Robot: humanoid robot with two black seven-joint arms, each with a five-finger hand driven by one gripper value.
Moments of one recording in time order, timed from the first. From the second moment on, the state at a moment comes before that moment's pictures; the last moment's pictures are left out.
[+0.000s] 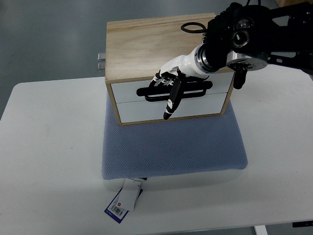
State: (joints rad) left arm -0.06 0.00 -0.07 -0.35 0.00 0.06 0.09; right arm 1.80 -0.43 -0.22 1.50 -0.26 0.14 -0.61
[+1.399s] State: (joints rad) left arm -0.06 0.00 -0.07 -0.34 0.00 0.06 0.09; right arm 1.82 -0.45 -0.25 1.59 -0.12 0.57 -0.61
